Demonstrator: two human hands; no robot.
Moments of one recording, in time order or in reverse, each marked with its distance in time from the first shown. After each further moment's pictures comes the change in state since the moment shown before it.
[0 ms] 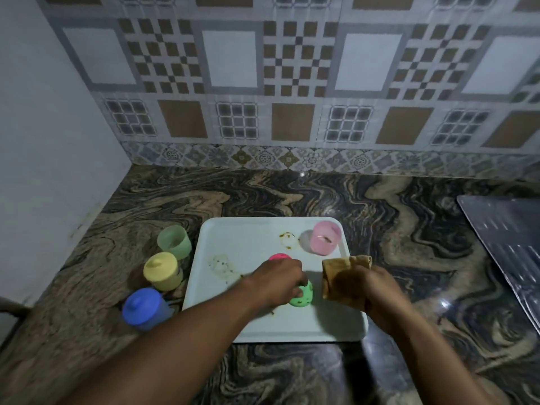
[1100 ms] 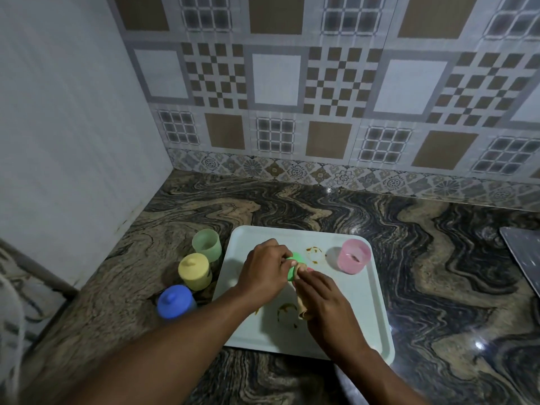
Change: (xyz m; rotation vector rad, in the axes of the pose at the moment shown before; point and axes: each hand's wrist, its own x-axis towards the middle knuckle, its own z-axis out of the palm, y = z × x) left_hand -0.044 -0.035 -0.025 -0.366 0.663 -0.442; right_hand 0.009 0.053 0.081 -1.121 -0.089 -1.260
